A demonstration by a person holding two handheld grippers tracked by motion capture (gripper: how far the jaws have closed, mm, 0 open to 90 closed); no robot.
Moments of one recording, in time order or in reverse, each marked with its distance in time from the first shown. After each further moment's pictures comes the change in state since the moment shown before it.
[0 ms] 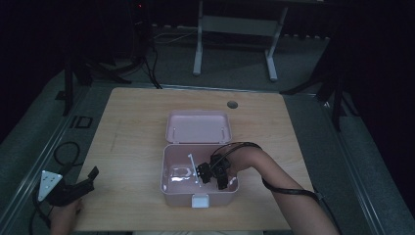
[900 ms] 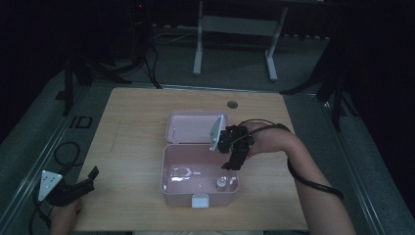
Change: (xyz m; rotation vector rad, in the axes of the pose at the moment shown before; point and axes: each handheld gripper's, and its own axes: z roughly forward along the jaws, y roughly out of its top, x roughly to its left) left arm 0.000 0.000 0.000 0.001 0.001 0.001; right arm 0.008 -0.068 -0.105 -0.357 -0.175 0.168
